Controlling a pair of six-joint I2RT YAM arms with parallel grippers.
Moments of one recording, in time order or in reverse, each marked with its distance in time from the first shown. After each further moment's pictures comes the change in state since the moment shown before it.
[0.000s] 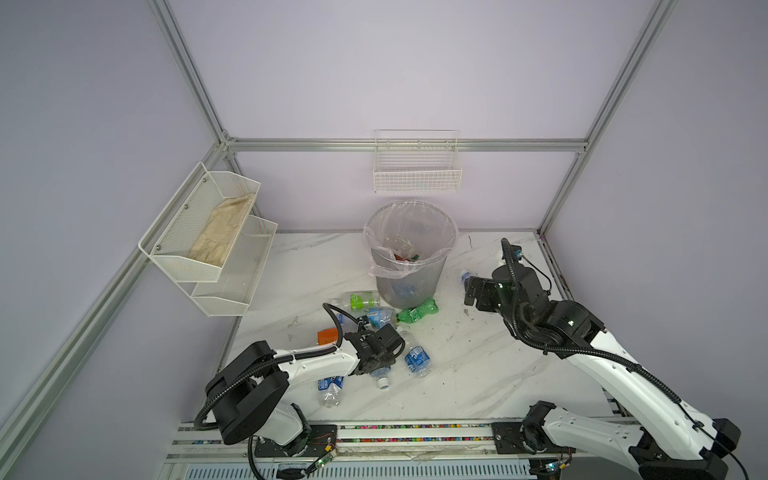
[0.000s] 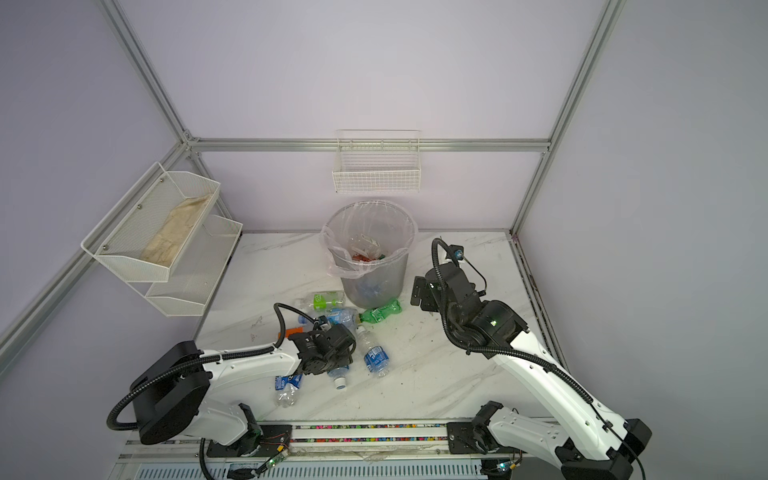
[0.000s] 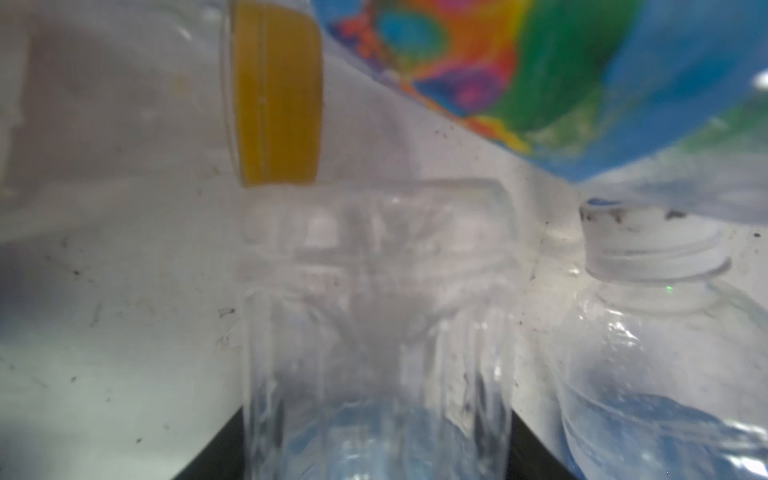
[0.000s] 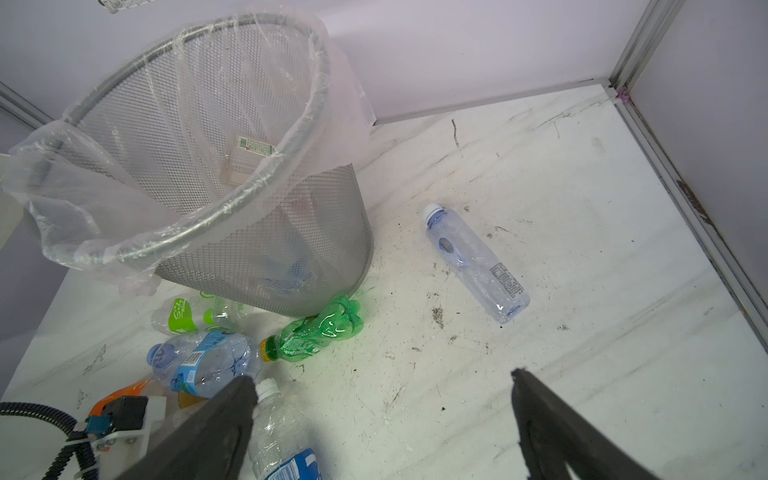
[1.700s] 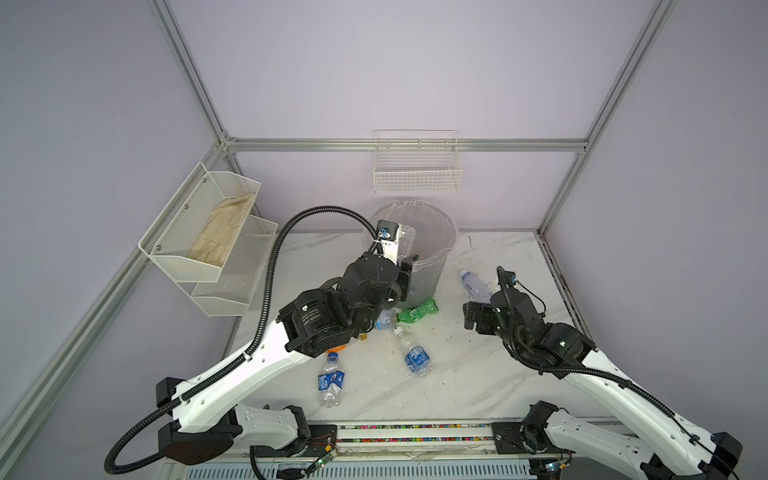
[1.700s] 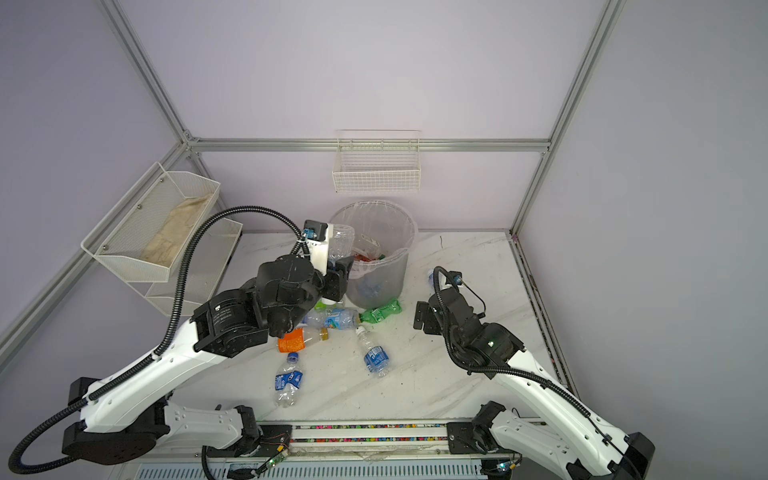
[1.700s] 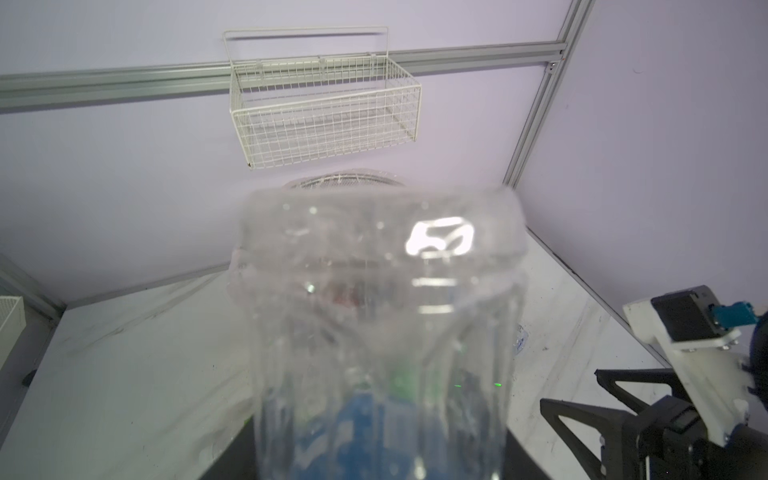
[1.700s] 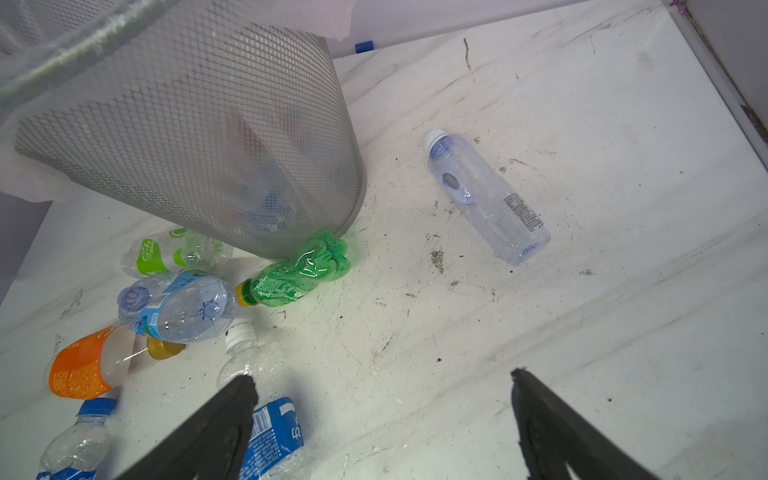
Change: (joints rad) left arm -0.157 -0.166 0.938 -0.212 -0.403 0.938; right arm -0.006 -0.130 -0.290 0.092 -0.093 0.026
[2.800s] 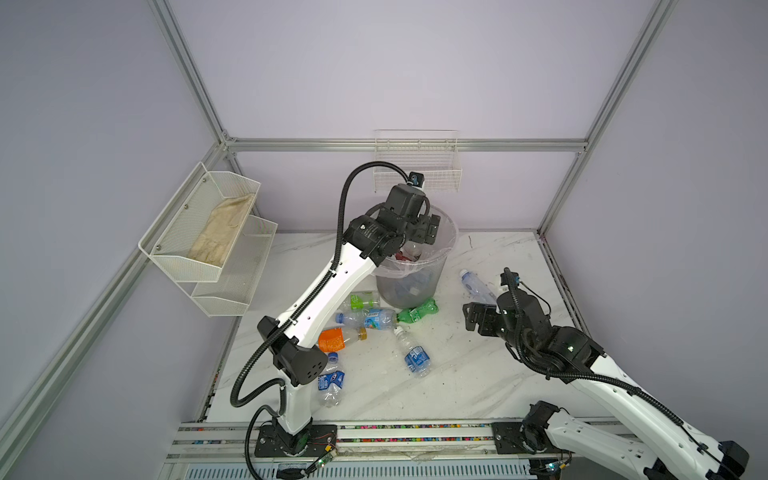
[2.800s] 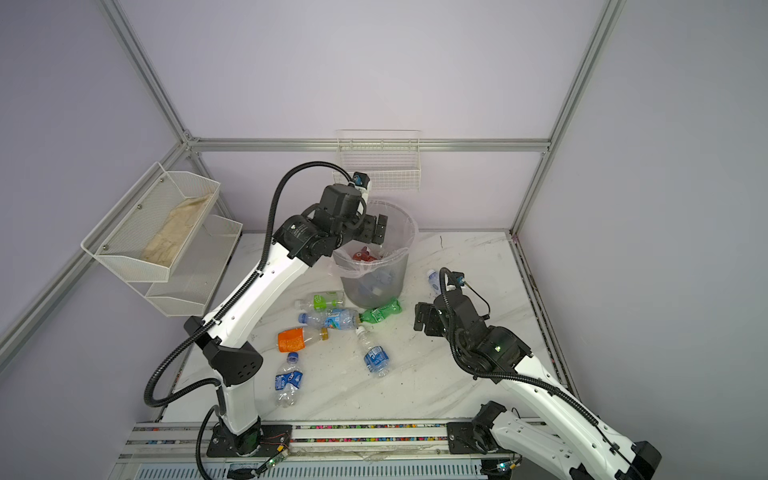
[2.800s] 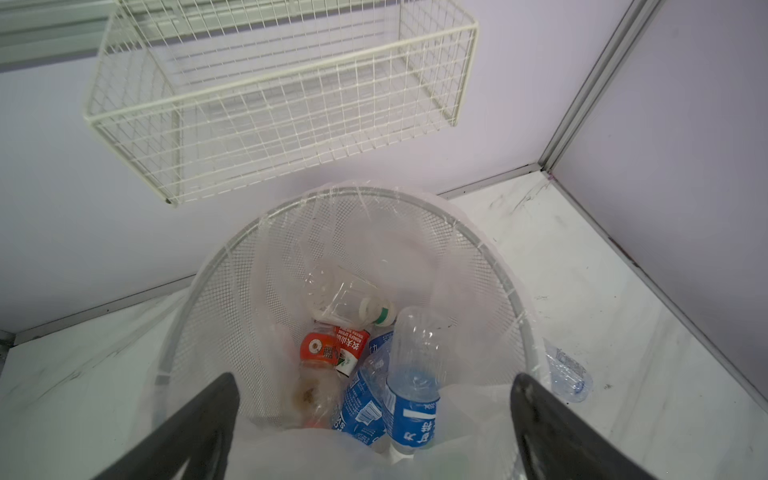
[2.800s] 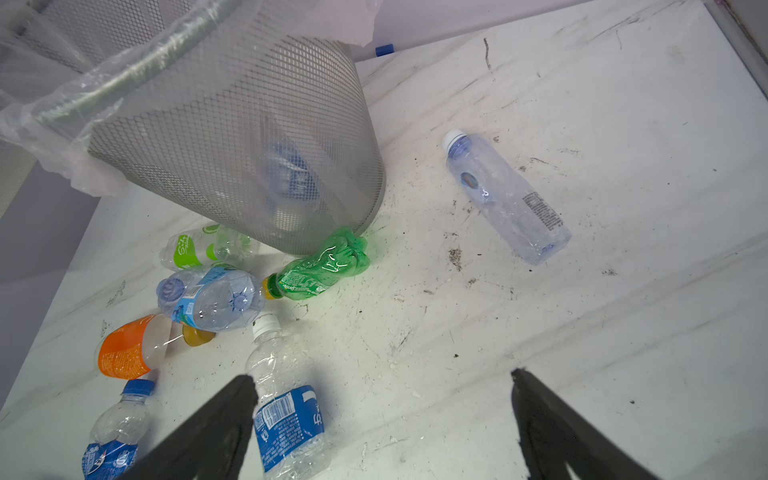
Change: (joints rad) left arm 0.333 0.573 0.640 -0.211 0.346 0.048; right arm 0.000 -0.037 0.000 0.002 -0.061 0.005
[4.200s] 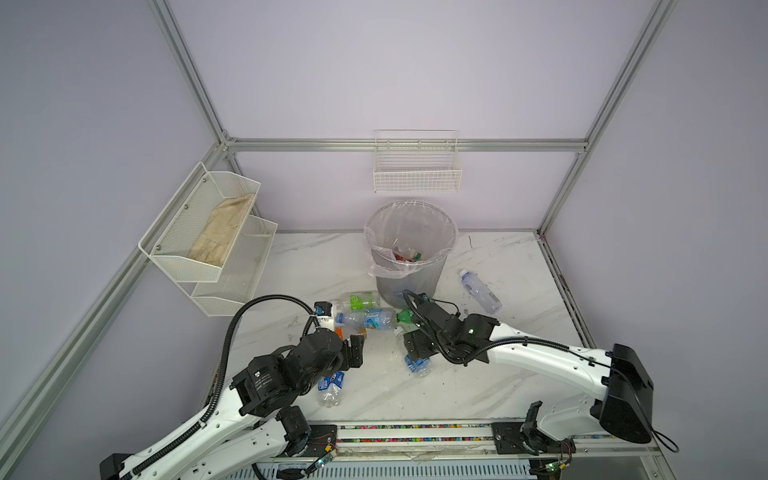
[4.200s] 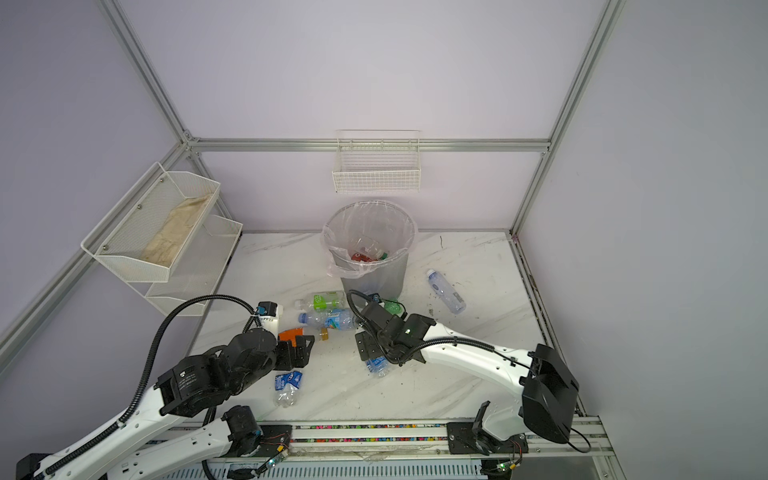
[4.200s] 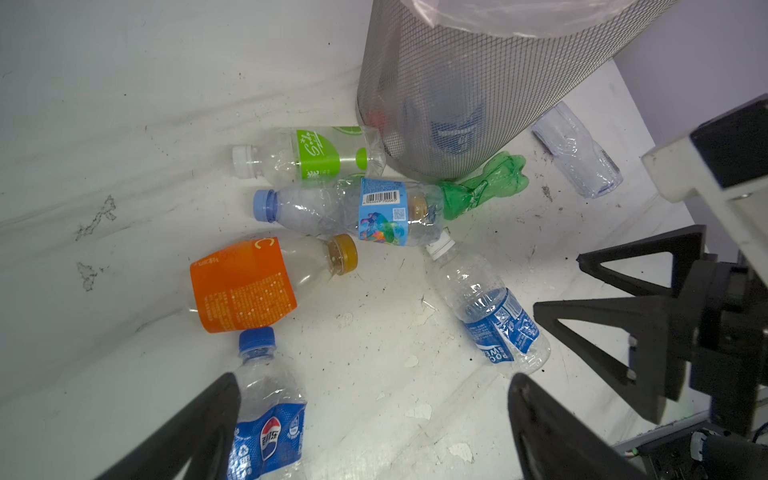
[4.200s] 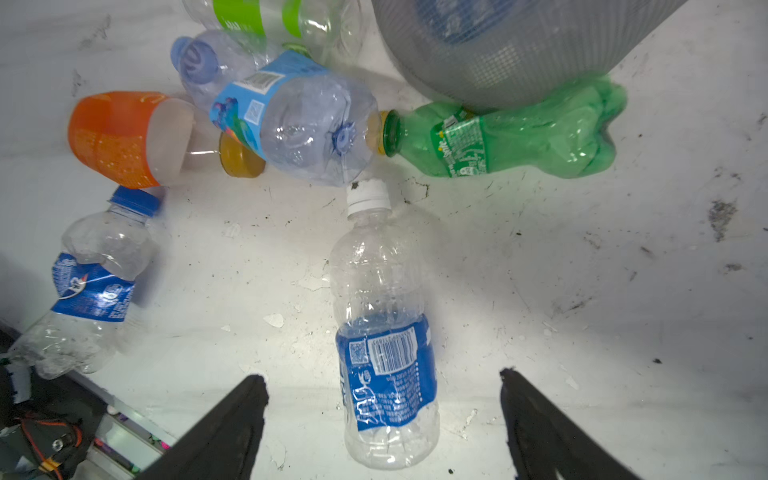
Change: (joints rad) left arm -0.190 -1.208 -1.470 -0.036 -0.081 -0.570; right arm 0.332 0.575 0.139 0.087 -0.113 -0.031
